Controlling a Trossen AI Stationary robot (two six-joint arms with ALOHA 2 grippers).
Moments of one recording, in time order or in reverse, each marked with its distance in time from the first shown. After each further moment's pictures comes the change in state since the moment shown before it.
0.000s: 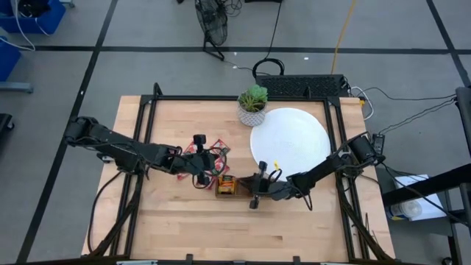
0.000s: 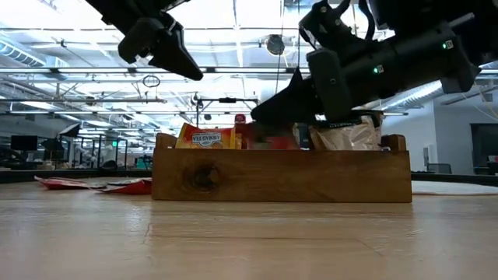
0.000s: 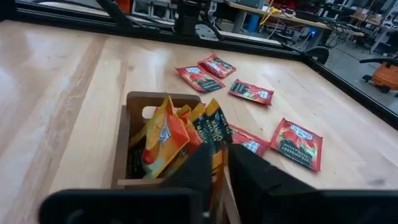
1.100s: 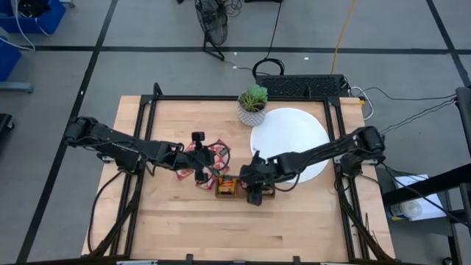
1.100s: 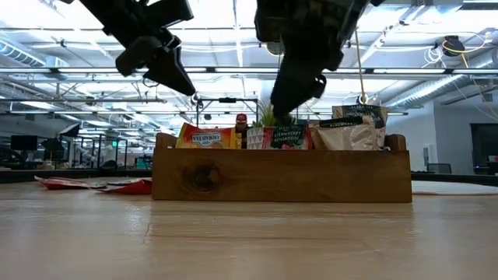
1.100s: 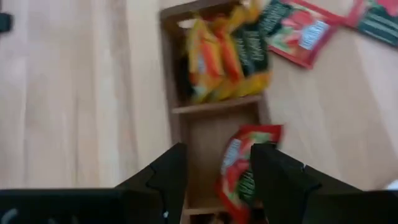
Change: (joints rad) left arm 0.056 0.005 0.000 -0.100 0.031 -0.041; right arm -0.169 -0.125 0.524 -1.324 -0.588 0.399
